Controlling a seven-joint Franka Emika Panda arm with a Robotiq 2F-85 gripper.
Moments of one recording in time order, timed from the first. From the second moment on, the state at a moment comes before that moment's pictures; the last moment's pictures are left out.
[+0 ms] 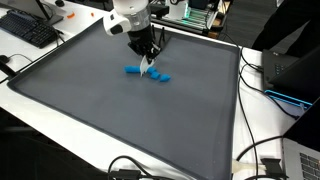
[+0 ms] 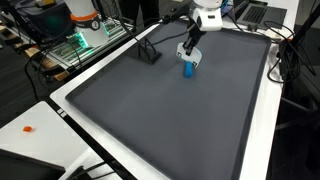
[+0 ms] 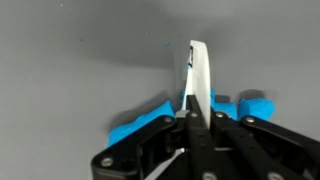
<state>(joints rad) 0.10 0.44 0.05 -1.95 0.07 2.23 0.09</state>
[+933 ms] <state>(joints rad) 0.08 0.40 0.05 -2.01 0.07 2.23 0.01</state>
